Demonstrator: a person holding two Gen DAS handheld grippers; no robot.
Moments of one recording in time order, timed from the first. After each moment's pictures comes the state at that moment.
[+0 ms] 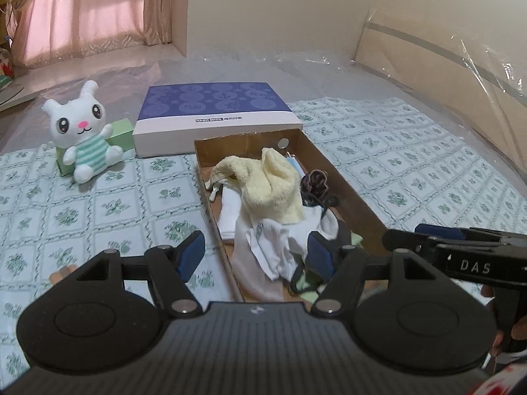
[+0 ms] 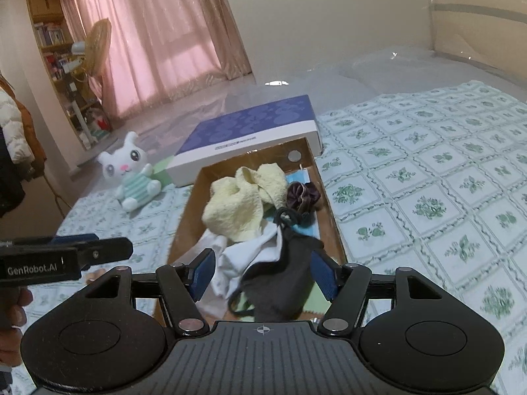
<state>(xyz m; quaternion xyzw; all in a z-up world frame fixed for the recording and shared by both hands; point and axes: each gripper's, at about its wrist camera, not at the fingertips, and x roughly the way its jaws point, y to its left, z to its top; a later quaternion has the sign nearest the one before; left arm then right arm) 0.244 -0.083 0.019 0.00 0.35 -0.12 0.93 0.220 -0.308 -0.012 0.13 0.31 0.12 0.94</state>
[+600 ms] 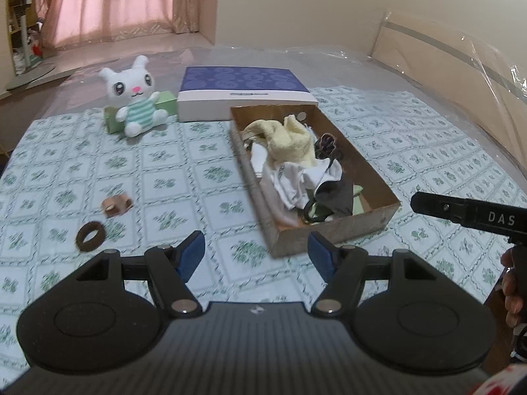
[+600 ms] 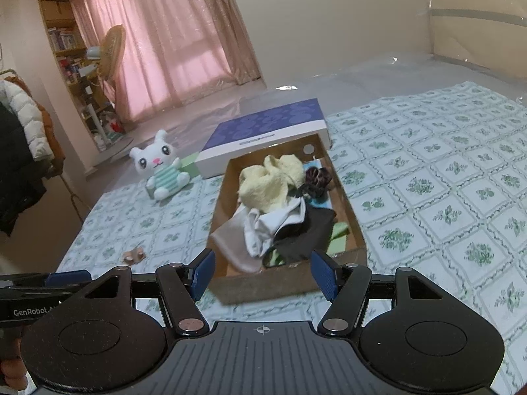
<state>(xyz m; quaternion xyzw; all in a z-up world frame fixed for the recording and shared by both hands) 0.130 -0.043 0.029 -0.02 0.36 -0.08 0.93 0.125 -0.292 0.014 0.14 0.30 0.13 0.94</state>
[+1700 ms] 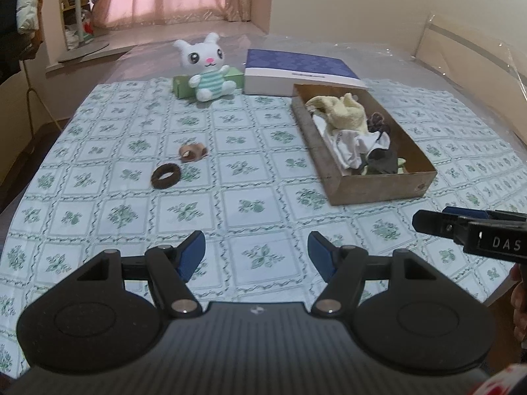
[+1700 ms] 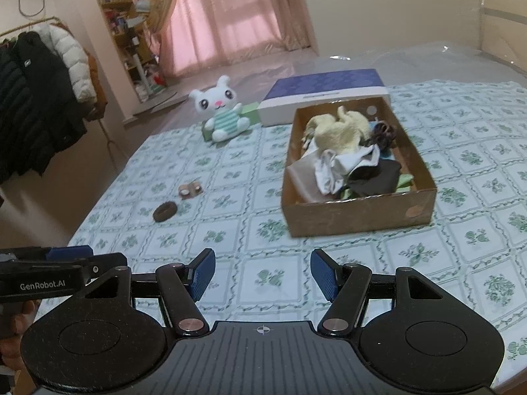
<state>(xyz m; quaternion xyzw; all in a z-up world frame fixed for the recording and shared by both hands) 0.048 0.013 0.020 -0.03 0.38 0.01 0.92 0.064 -0.215 -0.004 0.09 0.34 0.20 0.91</state>
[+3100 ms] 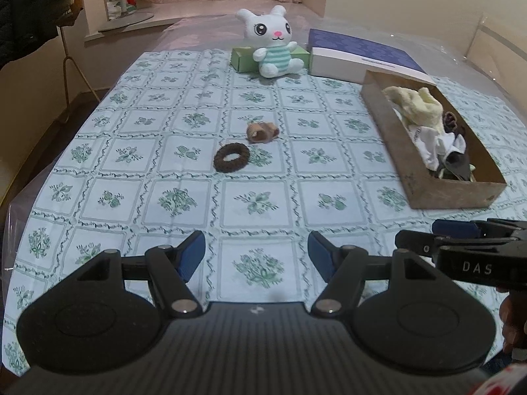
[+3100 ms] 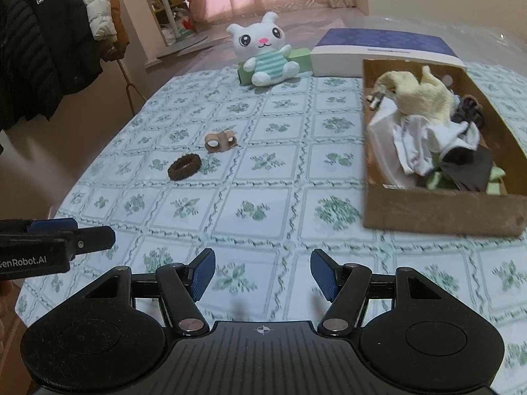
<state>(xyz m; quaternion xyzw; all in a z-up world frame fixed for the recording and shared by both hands) 0.087 0.084 -0.017 -0.05 0.41 0.08 0.91 0.132 -0.121 -0.063 0.03 0.40 0.26 0.88</state>
